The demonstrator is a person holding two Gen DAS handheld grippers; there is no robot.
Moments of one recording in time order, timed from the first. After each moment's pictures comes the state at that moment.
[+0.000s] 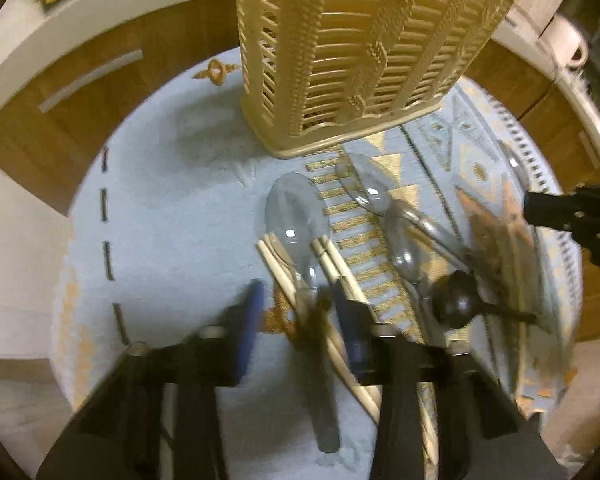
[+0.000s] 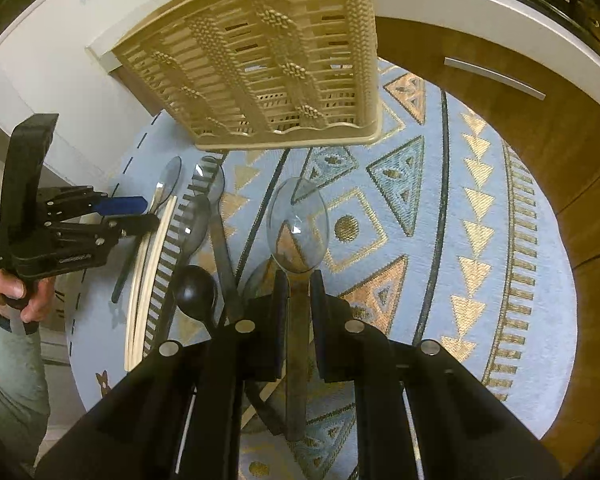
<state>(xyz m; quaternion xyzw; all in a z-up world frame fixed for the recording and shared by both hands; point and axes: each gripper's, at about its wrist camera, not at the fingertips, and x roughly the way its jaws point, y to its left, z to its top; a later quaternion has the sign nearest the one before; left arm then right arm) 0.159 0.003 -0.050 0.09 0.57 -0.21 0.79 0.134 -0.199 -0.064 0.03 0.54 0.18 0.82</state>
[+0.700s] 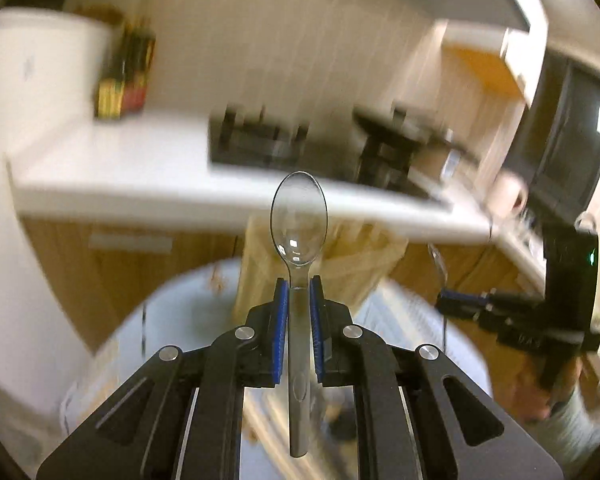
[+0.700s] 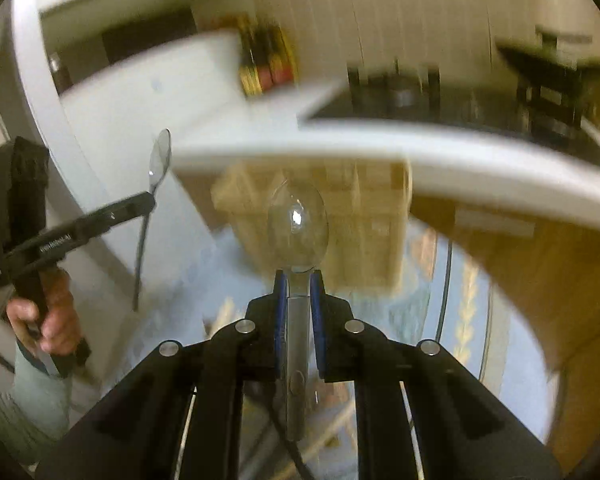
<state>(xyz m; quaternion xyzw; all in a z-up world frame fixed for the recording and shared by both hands) 0.115 0.055 0.112 -0.09 0.26 -0.24 0.93 0.111 -0.194 0.052 0.05 0.32 0.23 0.92</state>
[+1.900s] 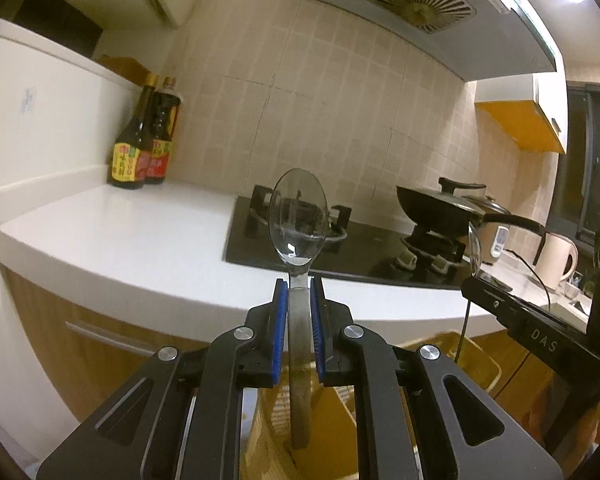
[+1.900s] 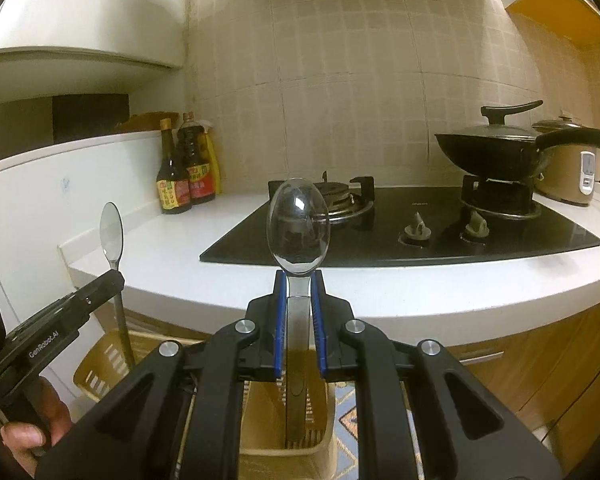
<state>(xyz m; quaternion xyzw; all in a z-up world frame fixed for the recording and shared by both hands) 0.207 0.012 0.073 -0.11 0.14 -0.16 0.97 0.217 -0.200 0.043 0.05 0.16 0.09 0.98</state>
